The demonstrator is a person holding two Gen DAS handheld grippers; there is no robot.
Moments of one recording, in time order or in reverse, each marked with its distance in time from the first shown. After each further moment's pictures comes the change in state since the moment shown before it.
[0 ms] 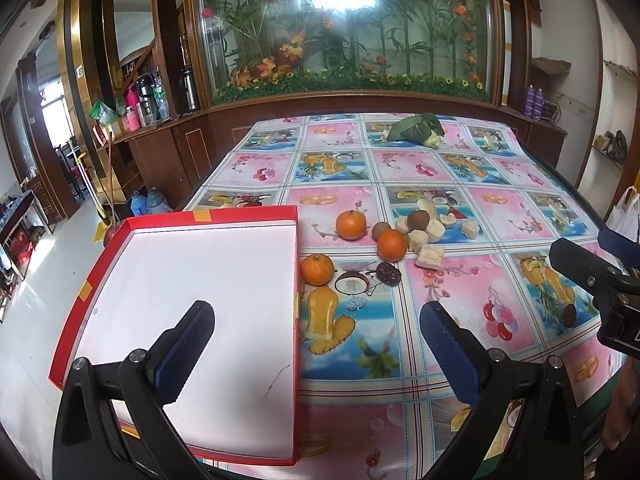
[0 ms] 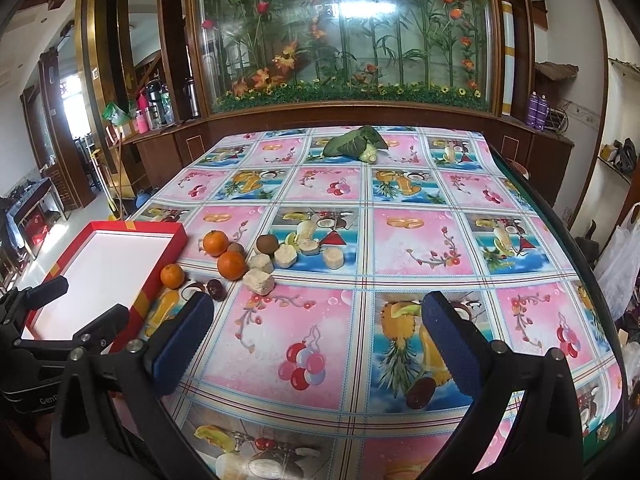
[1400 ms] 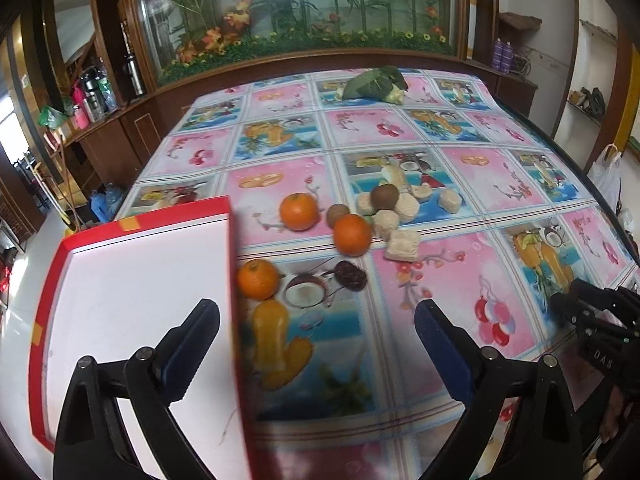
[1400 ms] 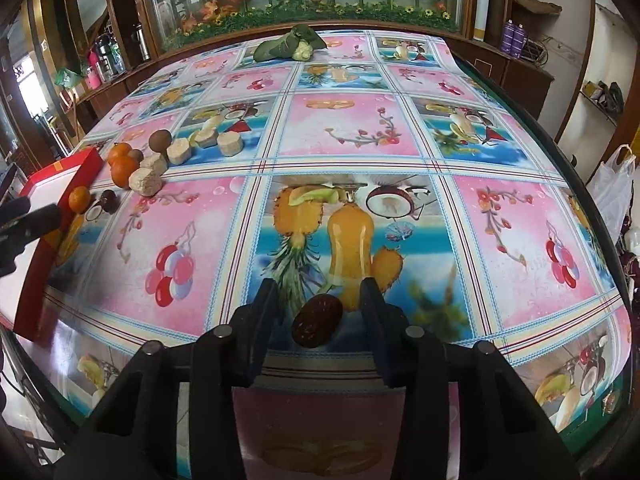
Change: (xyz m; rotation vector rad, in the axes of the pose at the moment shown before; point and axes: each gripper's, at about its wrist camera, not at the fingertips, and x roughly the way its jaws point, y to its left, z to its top) left arm 0.057 -0.032 0.022 0.117 0.154 -0.129; right arm 0.049 -0.074 -0.061 0.070 0.270 -0.109
